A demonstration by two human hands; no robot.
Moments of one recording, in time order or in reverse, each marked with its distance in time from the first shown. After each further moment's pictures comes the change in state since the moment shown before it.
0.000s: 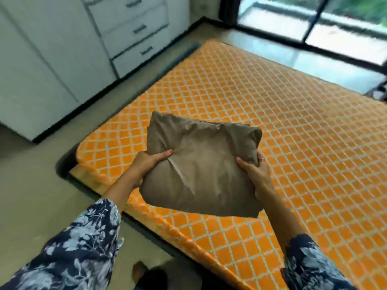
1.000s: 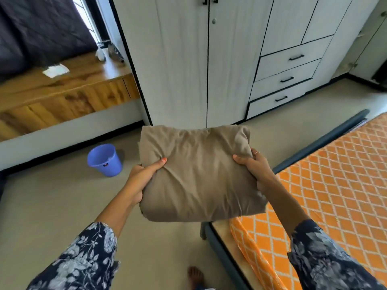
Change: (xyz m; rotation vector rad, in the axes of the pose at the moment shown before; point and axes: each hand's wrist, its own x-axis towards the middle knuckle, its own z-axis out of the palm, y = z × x) left_hand 0.086 0.024 -0.644 -0.407 0.562 0.006; right_hand -0.041 -0.109 0.737 -0.139 -0.617 -0.037
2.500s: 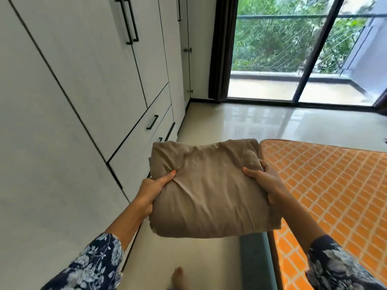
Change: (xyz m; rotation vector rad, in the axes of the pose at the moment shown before) left_hand 0.519 0.367 0.790 0.439 -0.846 0.078; right_hand 0.602 -0.253 -0.387 0.159 0.872 0.026
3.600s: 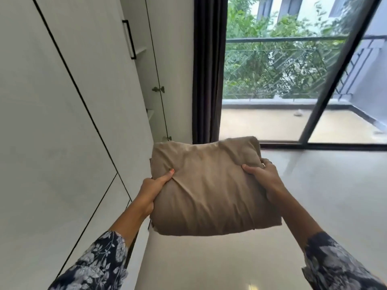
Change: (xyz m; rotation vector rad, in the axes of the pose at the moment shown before) left_hand 0.756 0.456 0.281 0.064 -0.093 0.055; right_hand 0.837 -0.303 0.067 -0.041 0.203 -0.087
